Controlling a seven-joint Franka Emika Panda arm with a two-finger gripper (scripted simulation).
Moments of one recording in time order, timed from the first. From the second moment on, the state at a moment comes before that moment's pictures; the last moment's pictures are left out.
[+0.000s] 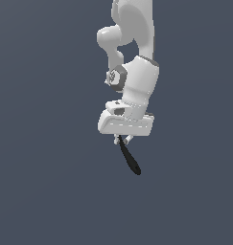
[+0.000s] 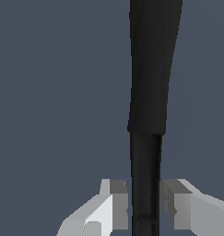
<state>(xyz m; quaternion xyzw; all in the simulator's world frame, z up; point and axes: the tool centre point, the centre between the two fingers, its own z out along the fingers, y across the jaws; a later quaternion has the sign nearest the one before) 0.066 0.020 0.193 0.95 0.13 0.22 0.17</state>
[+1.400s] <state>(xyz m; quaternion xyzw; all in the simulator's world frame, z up) 0.132 0.120 0.391 0.86 -0.02 0.40 0.32</state>
